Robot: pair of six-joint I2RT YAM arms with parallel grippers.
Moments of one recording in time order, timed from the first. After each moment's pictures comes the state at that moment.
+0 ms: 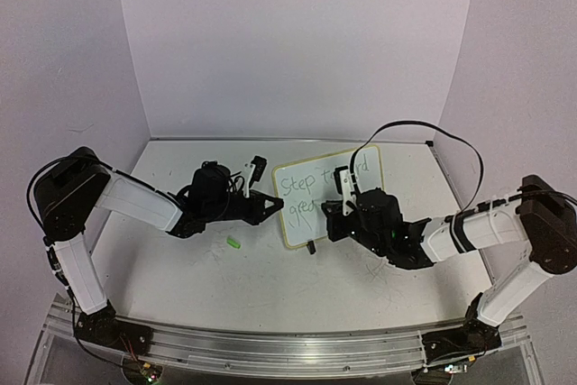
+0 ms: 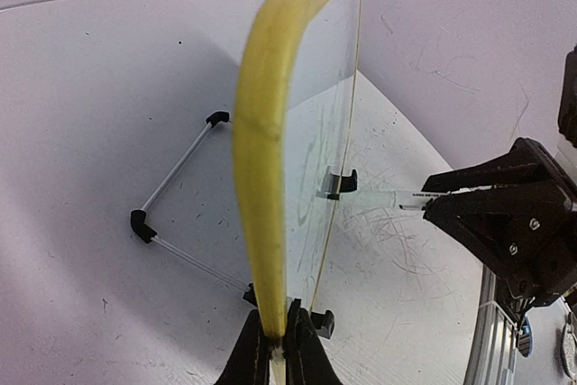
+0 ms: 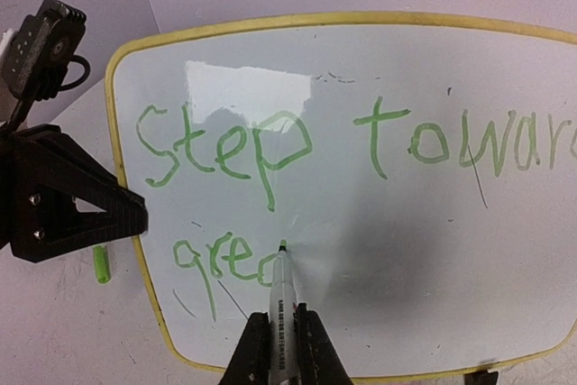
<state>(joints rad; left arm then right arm) -0.78 1.80 0.86 0.61 0.33 -0.41 0.94 1.57 0.69 0.52 0.39 0.28</state>
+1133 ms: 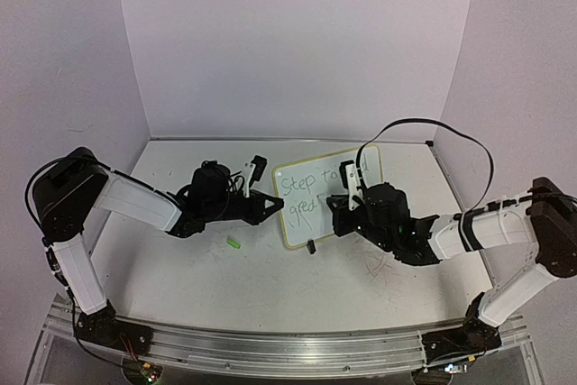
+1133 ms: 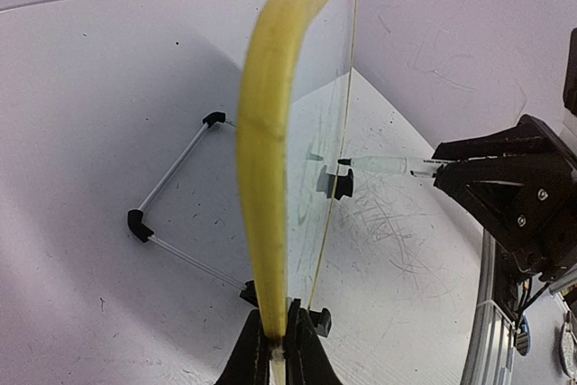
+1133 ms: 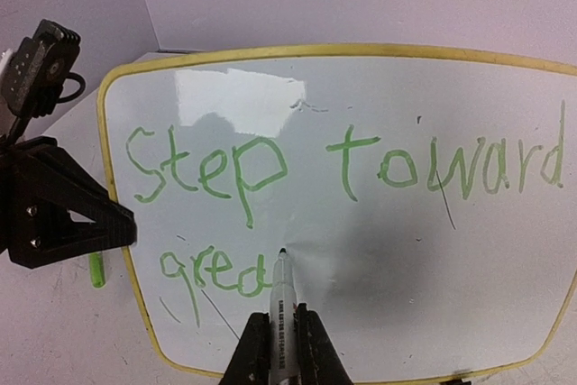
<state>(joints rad) -0.78 1.79 0.86 0.60 0.33 -0.41 0.92 1.51 0.68 0.50 0.36 0.24</state>
